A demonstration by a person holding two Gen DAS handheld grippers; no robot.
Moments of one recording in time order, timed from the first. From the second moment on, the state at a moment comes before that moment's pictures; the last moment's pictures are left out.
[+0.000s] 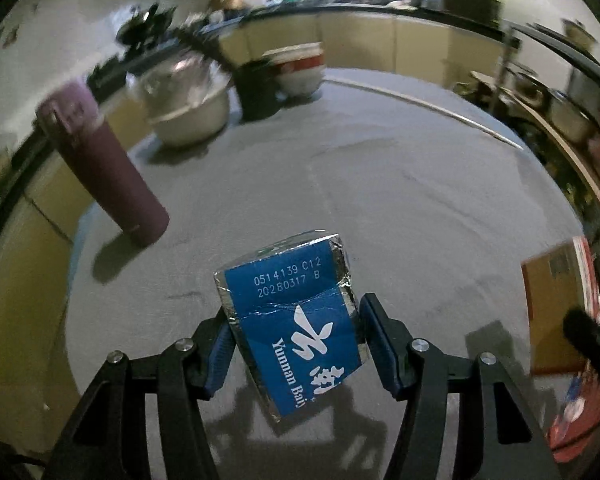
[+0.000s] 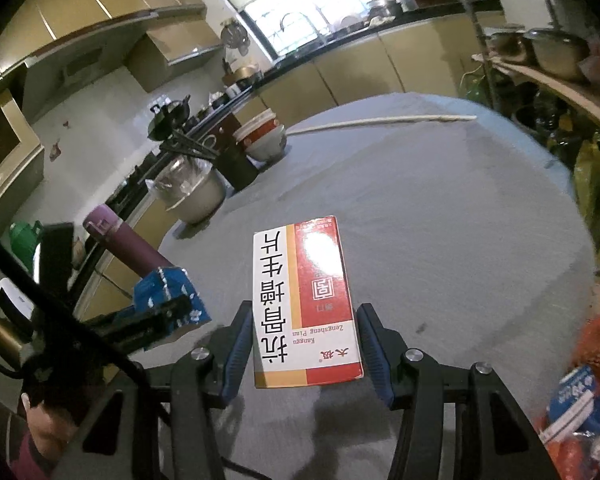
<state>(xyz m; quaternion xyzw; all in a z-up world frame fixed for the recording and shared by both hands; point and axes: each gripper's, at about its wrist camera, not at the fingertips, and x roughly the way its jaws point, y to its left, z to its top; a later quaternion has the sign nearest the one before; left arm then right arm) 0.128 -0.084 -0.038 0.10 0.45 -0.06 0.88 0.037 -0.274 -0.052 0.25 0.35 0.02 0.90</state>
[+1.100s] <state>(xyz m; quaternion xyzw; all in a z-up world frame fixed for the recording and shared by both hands) 0.054 -0.138 -0.009 0.16 0.40 -0.12 0.90 -0.045 -0.314 -0.041 0.27 0.31 0.00 0.91</state>
